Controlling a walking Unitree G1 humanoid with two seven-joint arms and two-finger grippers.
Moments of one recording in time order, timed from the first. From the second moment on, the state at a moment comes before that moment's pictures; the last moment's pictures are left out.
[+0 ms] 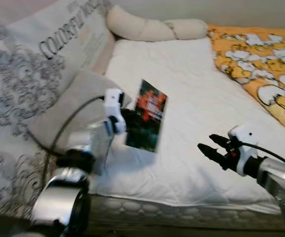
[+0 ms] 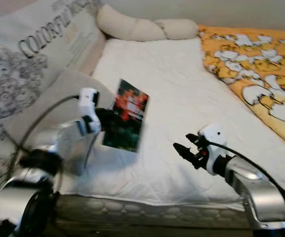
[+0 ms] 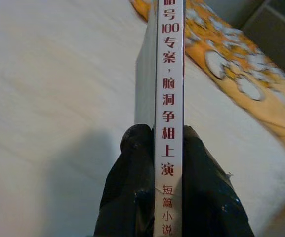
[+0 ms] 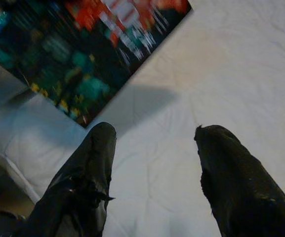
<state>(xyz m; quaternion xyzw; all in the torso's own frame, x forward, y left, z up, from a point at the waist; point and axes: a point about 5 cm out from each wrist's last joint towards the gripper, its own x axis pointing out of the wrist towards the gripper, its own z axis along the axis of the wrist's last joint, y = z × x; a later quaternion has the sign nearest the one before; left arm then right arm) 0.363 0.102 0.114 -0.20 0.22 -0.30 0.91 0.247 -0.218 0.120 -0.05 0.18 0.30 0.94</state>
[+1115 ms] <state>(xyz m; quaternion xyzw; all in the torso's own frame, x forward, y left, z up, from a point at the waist) 0.356 0.110 0.064 0.00 0.26 -0.18 0.95 0.180 -0.200 0.138 -0.02 0.26 0.36 0.90</state>
